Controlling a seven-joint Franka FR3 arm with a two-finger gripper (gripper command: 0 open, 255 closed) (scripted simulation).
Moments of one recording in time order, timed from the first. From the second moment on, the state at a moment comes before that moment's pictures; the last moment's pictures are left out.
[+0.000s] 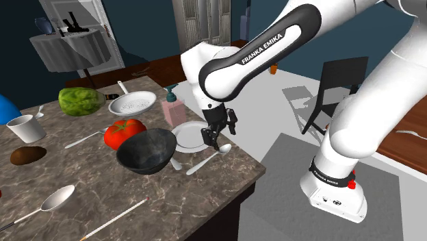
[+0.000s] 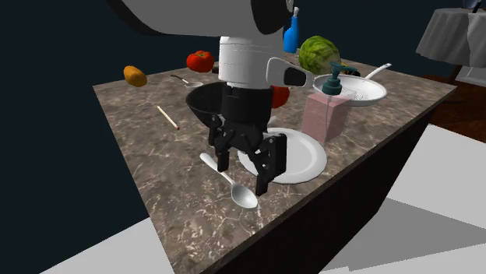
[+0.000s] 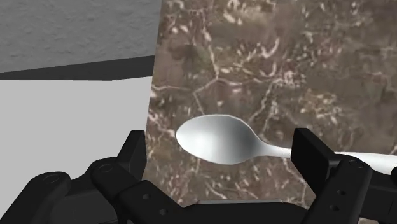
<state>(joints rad) 0.03 -0.25 0.44 -2.43 0.13 1.93 0.49</state>
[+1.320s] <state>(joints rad) 0.03 -0.21 0.45 -2.50 0.12 2.04 0.51</state>
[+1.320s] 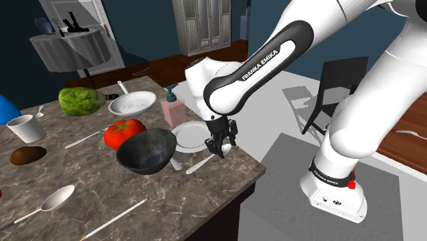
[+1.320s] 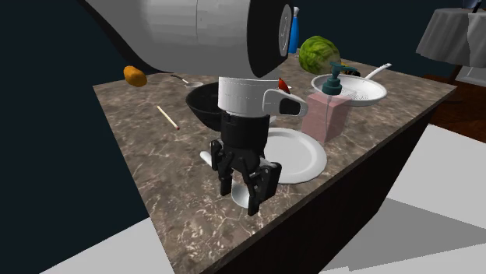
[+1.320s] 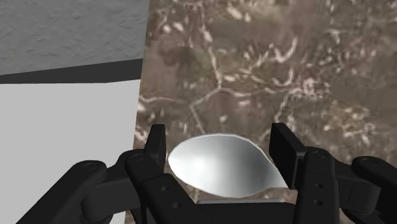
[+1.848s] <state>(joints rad) 0.04 -0.24 0.45 -2.48 0.13 2.00 0.50</state>
